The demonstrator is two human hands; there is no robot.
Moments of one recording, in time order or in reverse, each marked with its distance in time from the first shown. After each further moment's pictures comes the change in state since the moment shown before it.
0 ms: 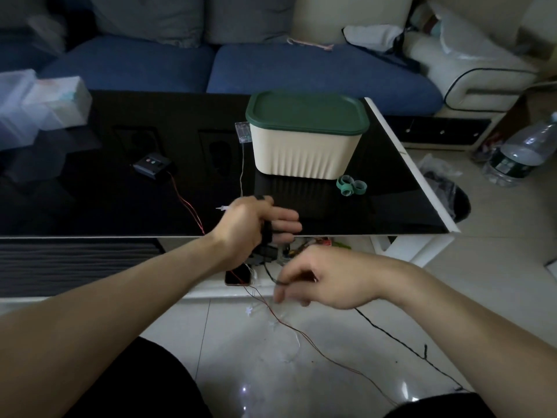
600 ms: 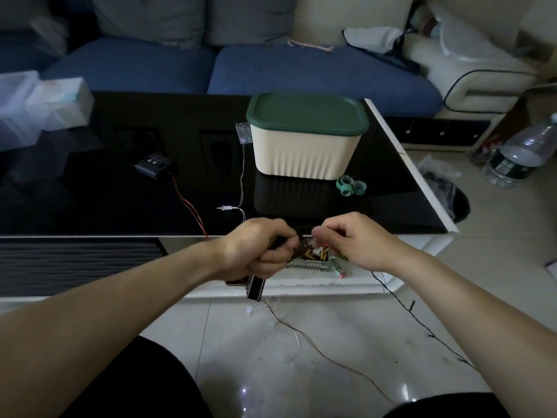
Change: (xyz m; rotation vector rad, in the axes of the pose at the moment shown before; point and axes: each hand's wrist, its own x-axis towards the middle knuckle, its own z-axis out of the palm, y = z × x) left_hand -0.005 -0.009 -0.005 0.317 -0.355 -0.227; right_hand 0.004 0.061 -0.017 0.107 0.519 0.055
